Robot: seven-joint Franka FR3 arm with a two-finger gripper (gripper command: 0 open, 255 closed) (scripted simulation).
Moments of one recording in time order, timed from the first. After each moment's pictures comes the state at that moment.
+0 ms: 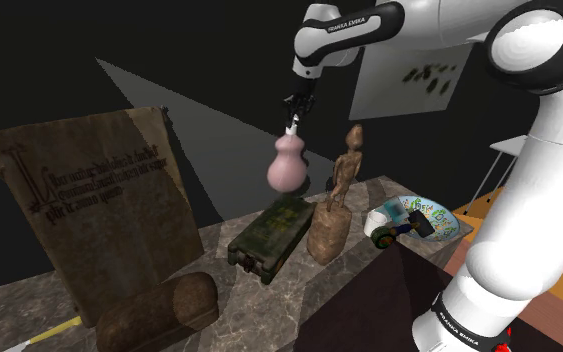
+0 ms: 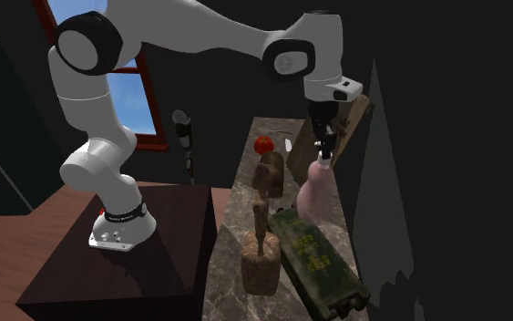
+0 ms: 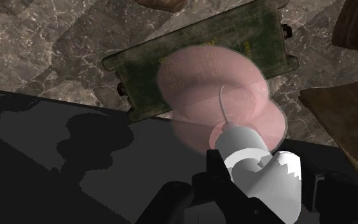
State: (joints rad) arm -0.13 0.12 0.07 -1.74 -0.01 2.04 -0.09
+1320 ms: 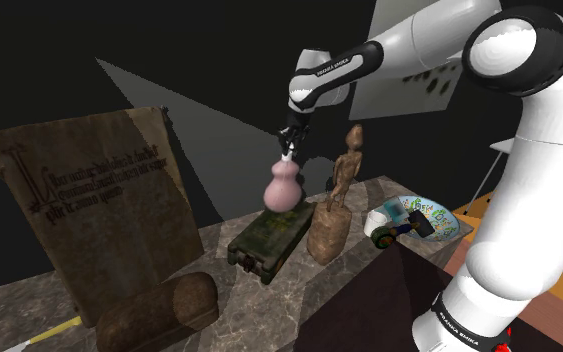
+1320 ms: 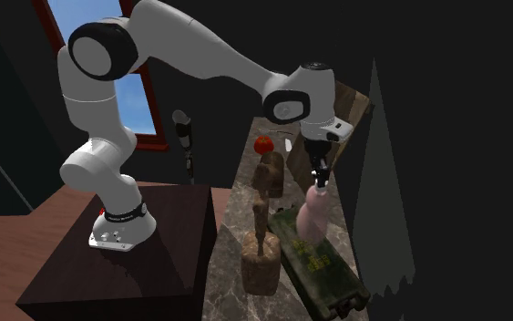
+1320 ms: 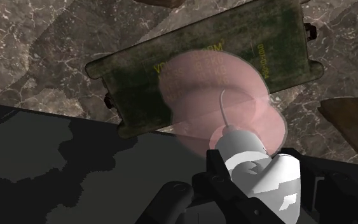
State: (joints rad) arm -0.13 0.20 0.07 -1.91 -0.01 2.29 -0.09
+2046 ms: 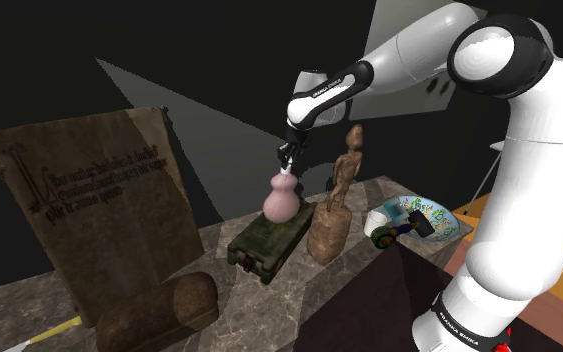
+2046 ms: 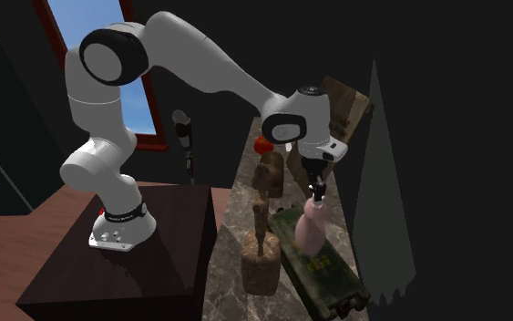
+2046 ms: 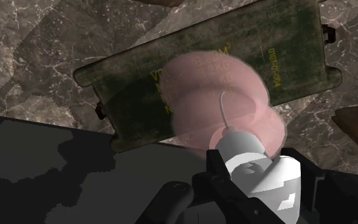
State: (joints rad) arm -0.13 0.26 0.06 -1.98 -0.02 2.42 -0.09
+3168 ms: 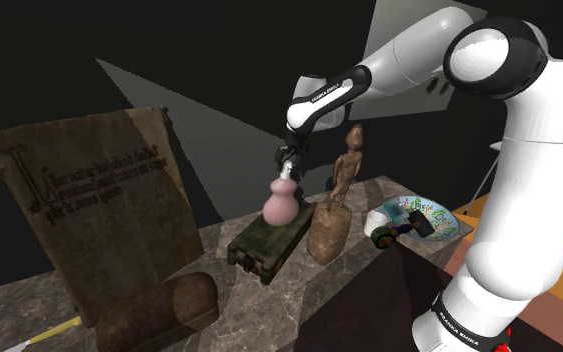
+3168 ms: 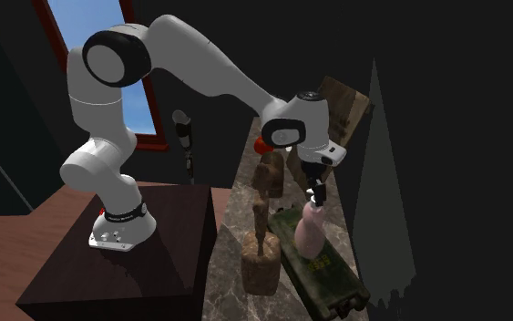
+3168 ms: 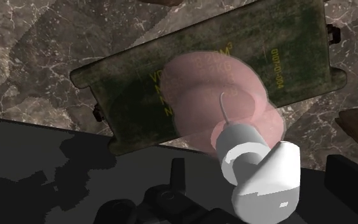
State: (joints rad) arm -0.13 0.28 0.06 -2.00 -0.02 2.45 -0.09
